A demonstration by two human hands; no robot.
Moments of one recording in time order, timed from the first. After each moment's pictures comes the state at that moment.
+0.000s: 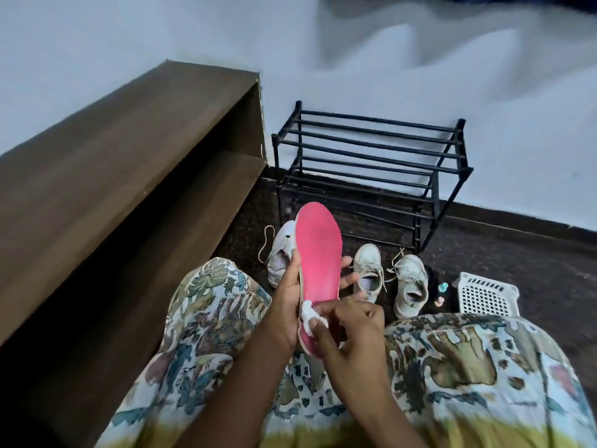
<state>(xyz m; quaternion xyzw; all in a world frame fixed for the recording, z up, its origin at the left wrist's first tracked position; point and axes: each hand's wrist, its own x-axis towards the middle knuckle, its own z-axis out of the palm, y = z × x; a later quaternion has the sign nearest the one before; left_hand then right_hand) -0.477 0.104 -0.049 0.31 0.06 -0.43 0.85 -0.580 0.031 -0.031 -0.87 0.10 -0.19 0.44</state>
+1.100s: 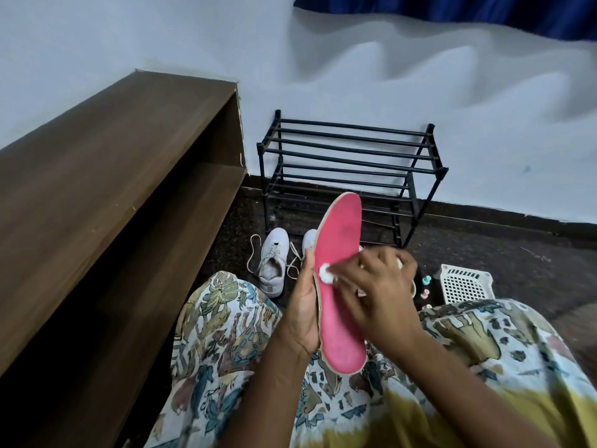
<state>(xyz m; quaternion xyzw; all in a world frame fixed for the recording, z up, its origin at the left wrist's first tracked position) -0.476 0.114 -0.049 0.20 -0.09 -0.47 0.86 -0.537 0.016 0.004 -0.96 0.01 -0.25 0.16</state>
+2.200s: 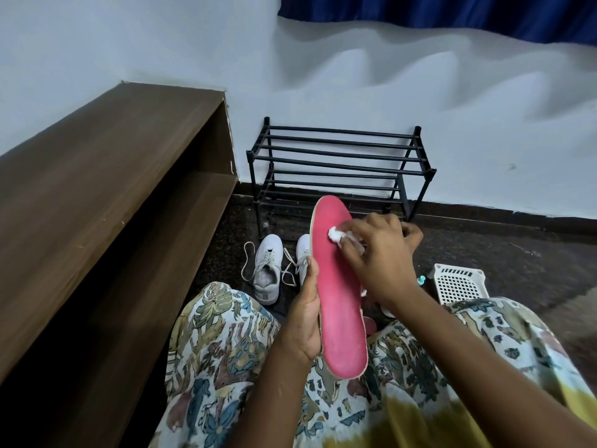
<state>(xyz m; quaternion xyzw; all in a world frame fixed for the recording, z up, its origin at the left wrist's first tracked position) -0.477 0.106 -0.044 0.29 -0.08 -0.43 0.85 -0.491 -0.010 0.025 -0.95 0.14 -0.23 0.16</state>
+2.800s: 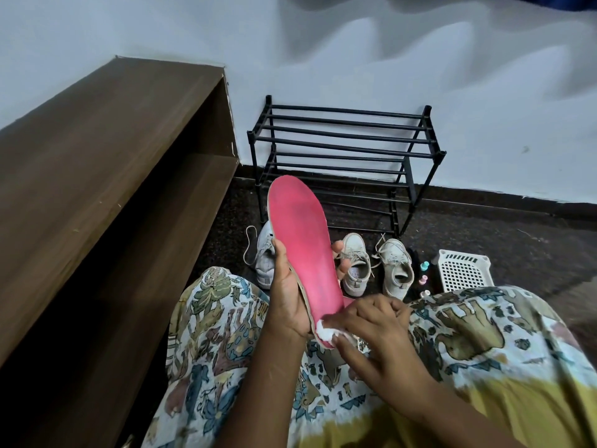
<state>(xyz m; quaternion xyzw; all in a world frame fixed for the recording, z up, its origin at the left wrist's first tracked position) -0.453 0.115 -0.064 0.22 -0.05 -0.39 0.89 -0.587 0.020 -0.030 -0.94 -0.03 -0.15 0.29</state>
